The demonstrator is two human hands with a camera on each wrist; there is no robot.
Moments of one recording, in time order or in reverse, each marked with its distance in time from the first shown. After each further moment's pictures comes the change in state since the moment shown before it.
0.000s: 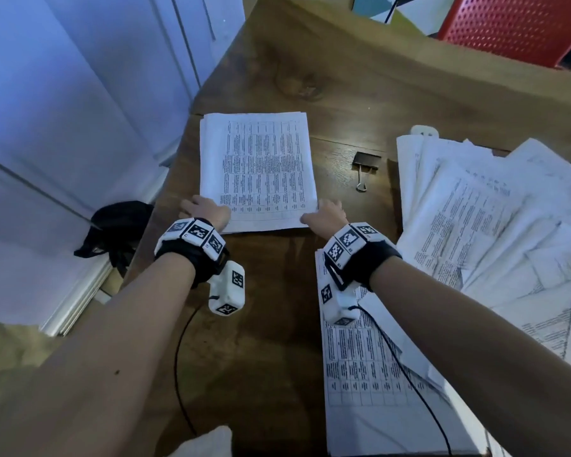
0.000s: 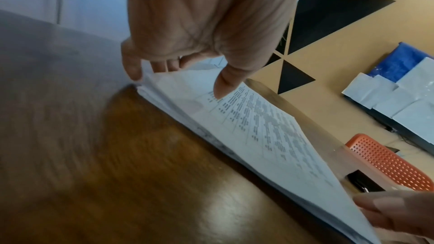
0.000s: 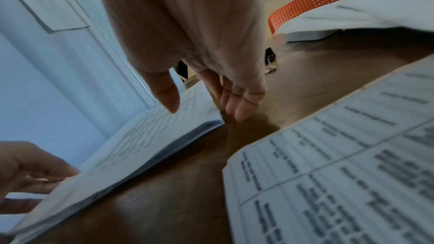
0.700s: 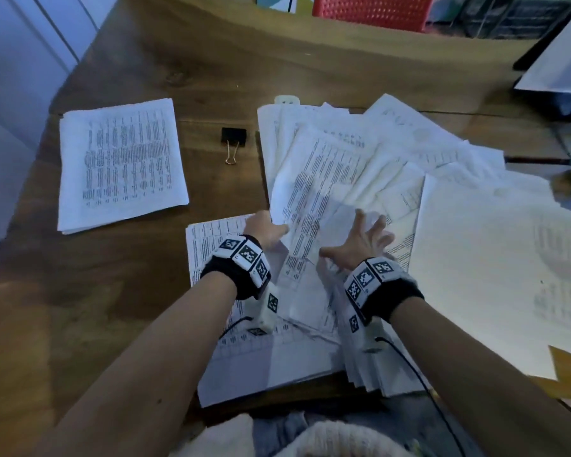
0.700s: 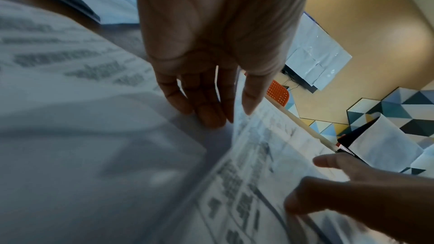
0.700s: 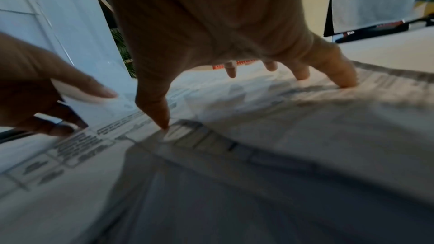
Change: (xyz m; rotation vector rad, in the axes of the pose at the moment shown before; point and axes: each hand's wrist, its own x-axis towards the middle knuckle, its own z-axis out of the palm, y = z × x) left_hand -0.203 0.115 0.176 -0.006 -0.448 0.515; right_hand -0.105 0.247 -0.107 -0.114 0.190 0.361
